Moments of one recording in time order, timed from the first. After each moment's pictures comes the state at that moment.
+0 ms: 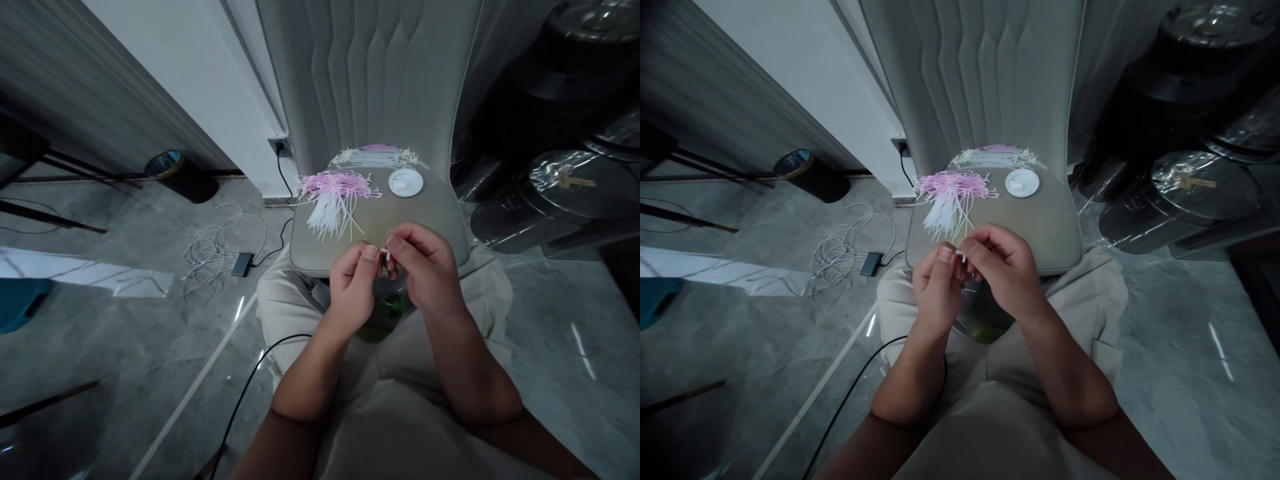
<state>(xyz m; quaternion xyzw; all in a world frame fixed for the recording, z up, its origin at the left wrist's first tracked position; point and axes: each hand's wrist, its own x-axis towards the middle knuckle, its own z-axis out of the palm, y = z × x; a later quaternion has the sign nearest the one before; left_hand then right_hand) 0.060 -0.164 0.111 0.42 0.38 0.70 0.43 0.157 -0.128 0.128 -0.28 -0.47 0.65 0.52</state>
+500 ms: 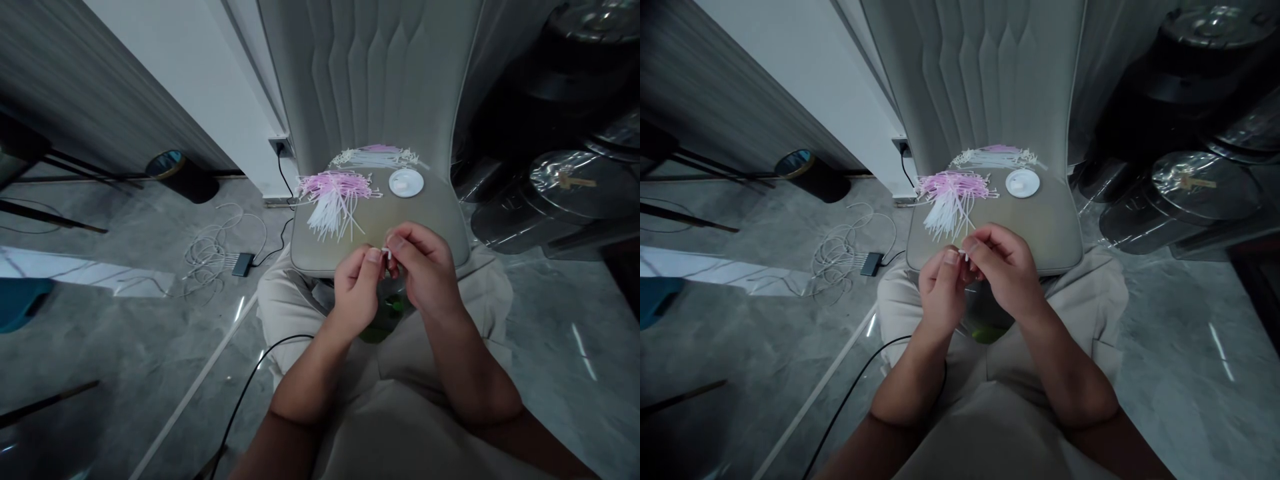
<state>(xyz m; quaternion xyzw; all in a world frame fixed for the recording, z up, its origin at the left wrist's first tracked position) 0.064 -0.166 0.105 0.42 0.42 0.69 0.43 0.155 -0.128 0.127 -0.29 -0.46 0.65 0.53</state>
